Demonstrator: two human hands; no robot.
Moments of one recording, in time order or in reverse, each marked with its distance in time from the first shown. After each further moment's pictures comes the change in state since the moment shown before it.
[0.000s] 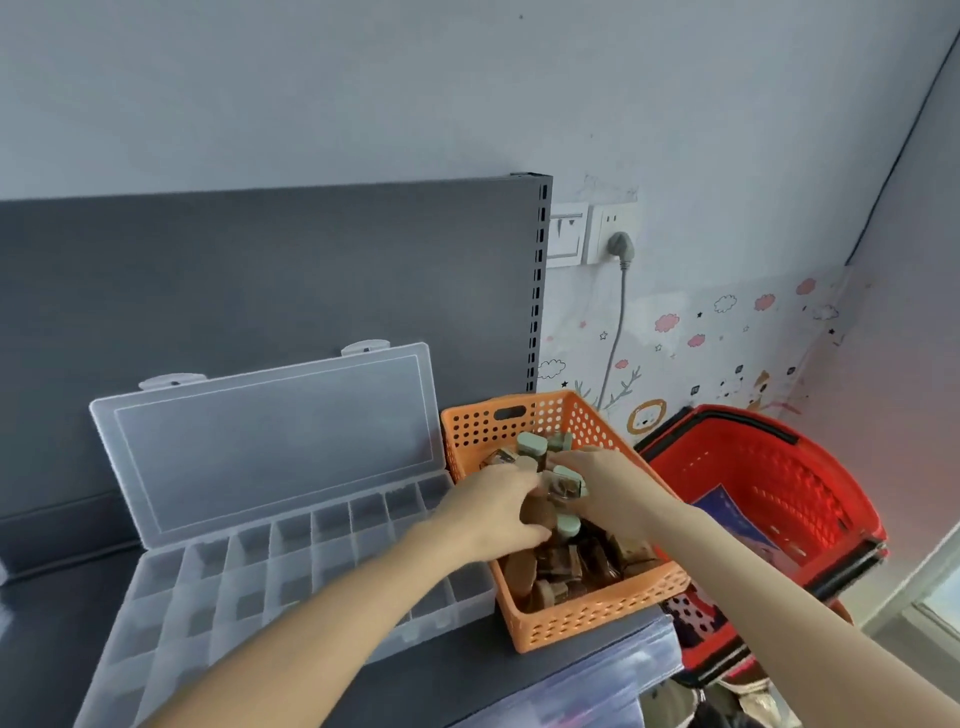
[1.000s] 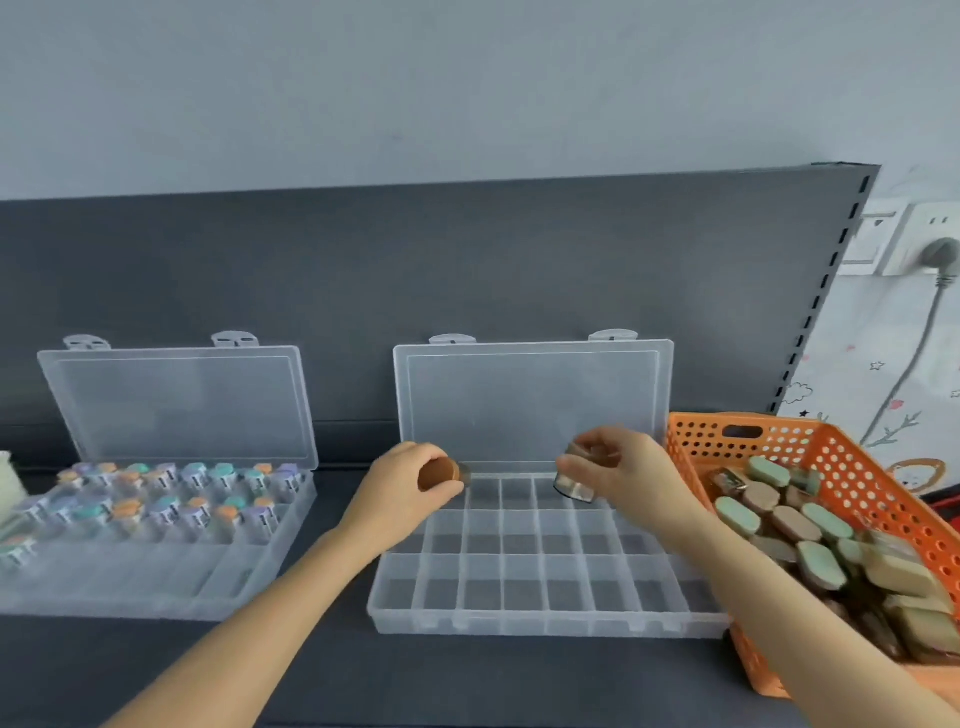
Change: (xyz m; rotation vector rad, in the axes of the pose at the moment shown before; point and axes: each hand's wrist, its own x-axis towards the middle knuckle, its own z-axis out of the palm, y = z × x) left_hand -0.209 -0.192 -0.065 -0.113 0.487 -0.581; right_hand 0.037 -0.194 0.042 0.635 0.056 -0.211
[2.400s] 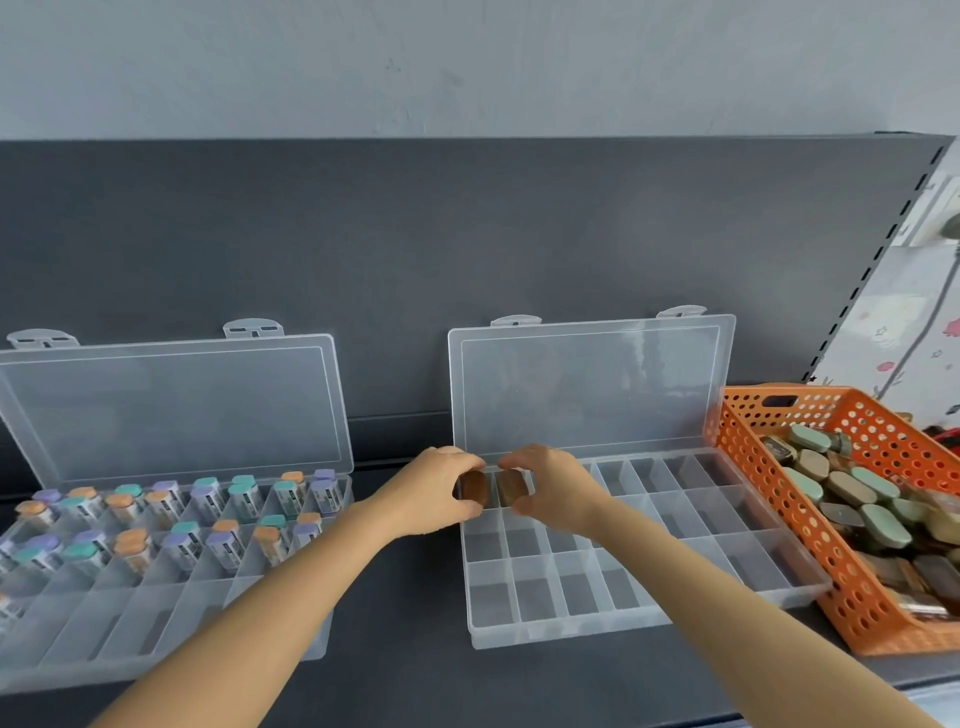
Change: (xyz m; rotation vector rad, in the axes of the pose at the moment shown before) left_hand 0.039 -0.078 -0.019 0.066 -0.438 0.238; right_hand 0.042 -0.051 0.146 -0.427 -0.254 -0.055
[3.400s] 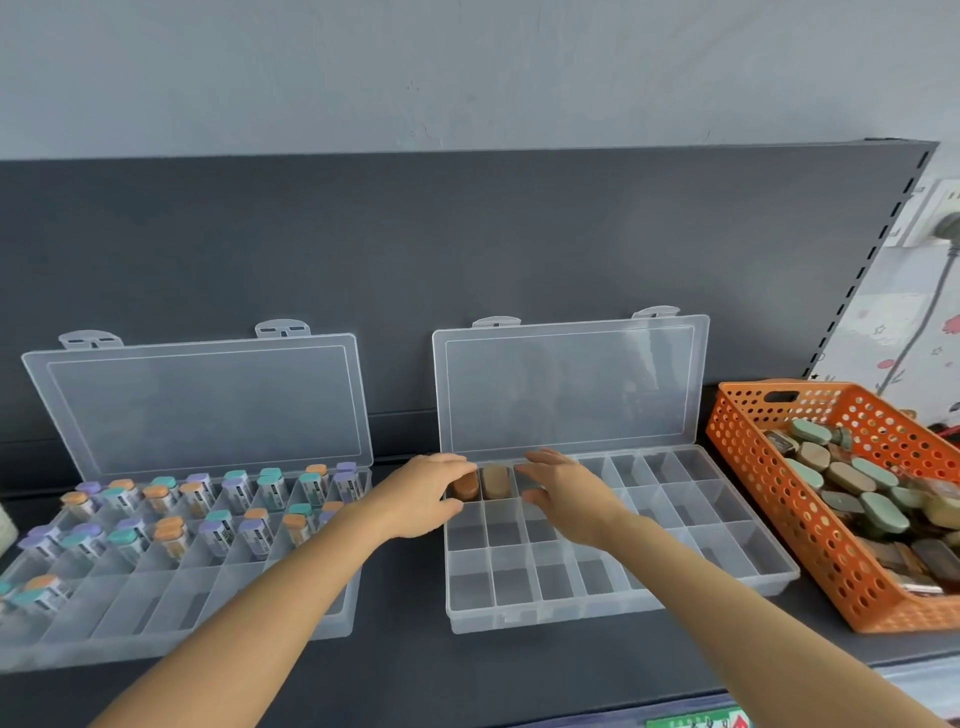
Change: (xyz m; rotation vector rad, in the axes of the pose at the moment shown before) left_hand -0.029 -0.013 -0.010 0.075 -0.081 -0.030; right_hand -0.011 0.009 0.018 -0.127 -0.028 -0.012
